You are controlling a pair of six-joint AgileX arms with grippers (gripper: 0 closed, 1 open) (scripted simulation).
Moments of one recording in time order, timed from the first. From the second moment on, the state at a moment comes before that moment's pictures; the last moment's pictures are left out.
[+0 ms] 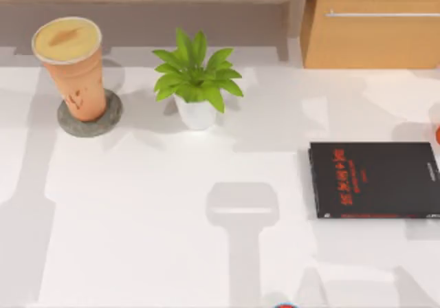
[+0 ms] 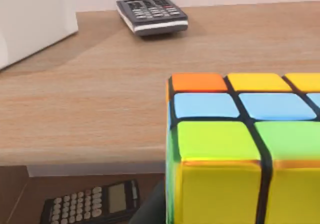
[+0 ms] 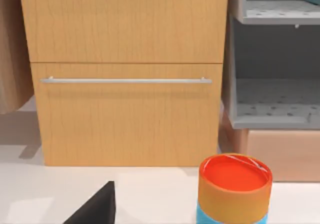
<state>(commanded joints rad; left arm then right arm) 0.01 1.51 1.41 -0.02 0.03 0.07 0.00 0.00 0.00 0.00 0.00 0.00</state>
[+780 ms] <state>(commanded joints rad) 0.01 1.54 1.45 0.12 -0.01 0.04 0.00 0.00 0.00 0.00 0.00 0.00</state>
